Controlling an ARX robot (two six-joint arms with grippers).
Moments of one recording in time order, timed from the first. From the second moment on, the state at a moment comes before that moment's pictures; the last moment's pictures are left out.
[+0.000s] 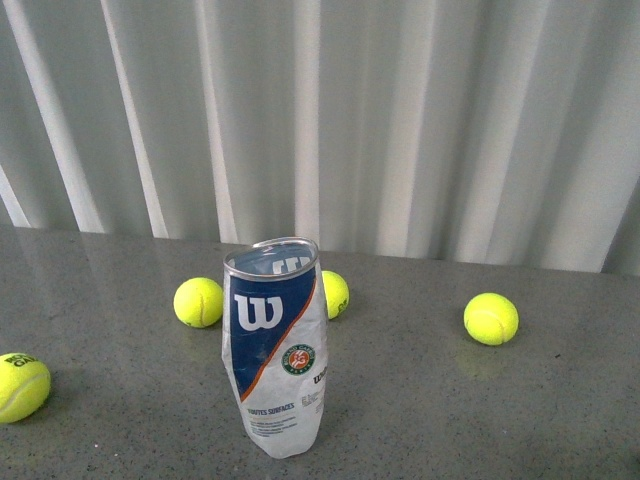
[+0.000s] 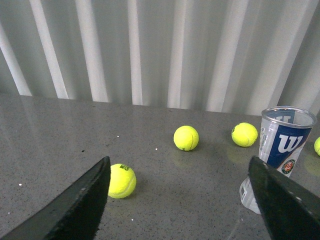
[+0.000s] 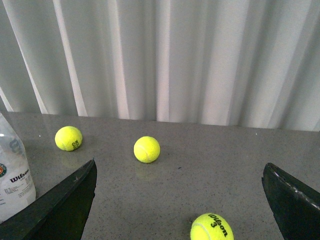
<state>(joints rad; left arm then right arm) 0.00 0.00 0.02 0.00 0.00 0.00 0.00 0.00 0.01 0.00 0.00 0.00</state>
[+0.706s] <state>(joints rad) 0.00 0.00 0.02 0.00 0.00 0.00 0.00 0.00 0.01 0.00 0.00 0.00</state>
